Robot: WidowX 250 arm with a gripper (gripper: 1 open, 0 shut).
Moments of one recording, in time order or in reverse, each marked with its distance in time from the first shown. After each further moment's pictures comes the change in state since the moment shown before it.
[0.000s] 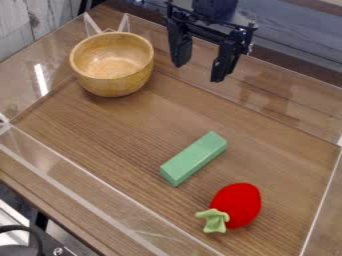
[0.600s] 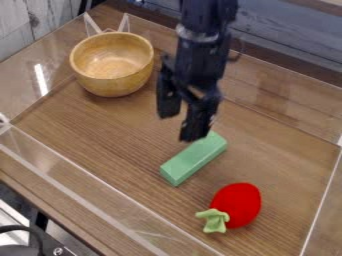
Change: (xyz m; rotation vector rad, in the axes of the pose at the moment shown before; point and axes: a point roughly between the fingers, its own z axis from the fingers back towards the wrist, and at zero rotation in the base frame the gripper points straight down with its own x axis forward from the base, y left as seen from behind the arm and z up) arm -0.045 -0.010 -0.057 -0.013 0.121 -0.467
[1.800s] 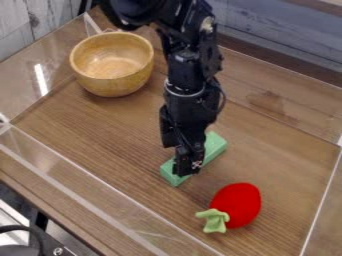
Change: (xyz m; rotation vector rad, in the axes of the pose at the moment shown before) arm 0.006 0.000 -0.044 0.079 -0.148 -0.193
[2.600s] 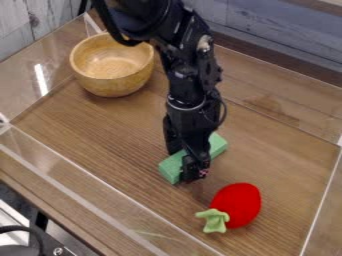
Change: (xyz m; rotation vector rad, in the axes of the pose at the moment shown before) arm 0.009 0.002 -0.017 0.020 -0.072 0.061
